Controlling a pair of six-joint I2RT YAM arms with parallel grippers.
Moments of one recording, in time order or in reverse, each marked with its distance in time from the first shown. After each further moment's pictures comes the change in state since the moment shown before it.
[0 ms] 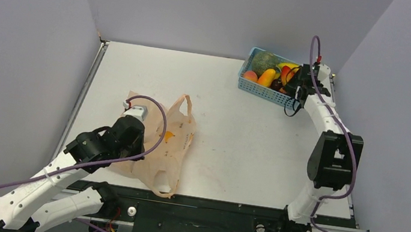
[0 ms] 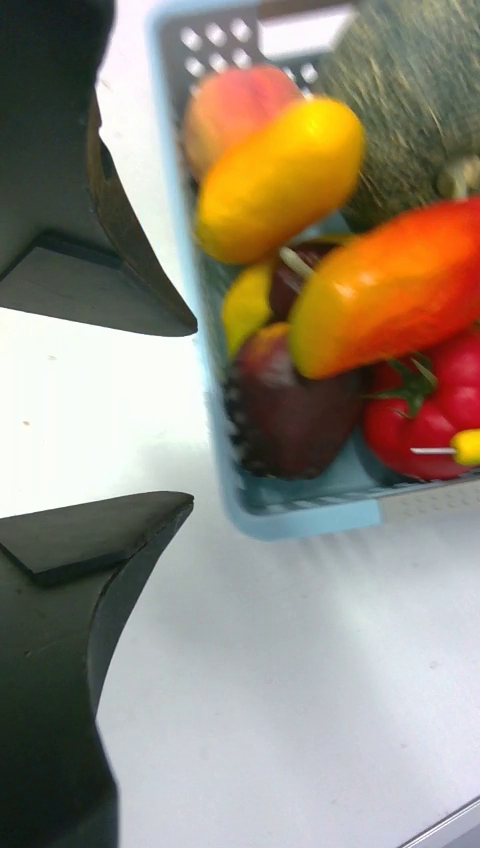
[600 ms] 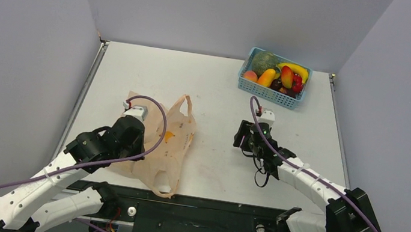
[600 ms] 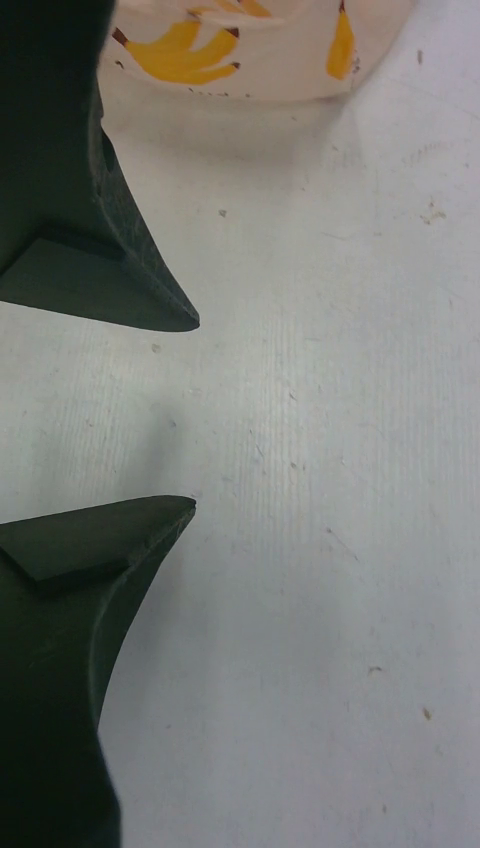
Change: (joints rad) left arm 0.000 -0.003 0.000 0.000 0.004 0.001; right arm 0.554 -0.656 -0.928 0.351 -0.003 0.024
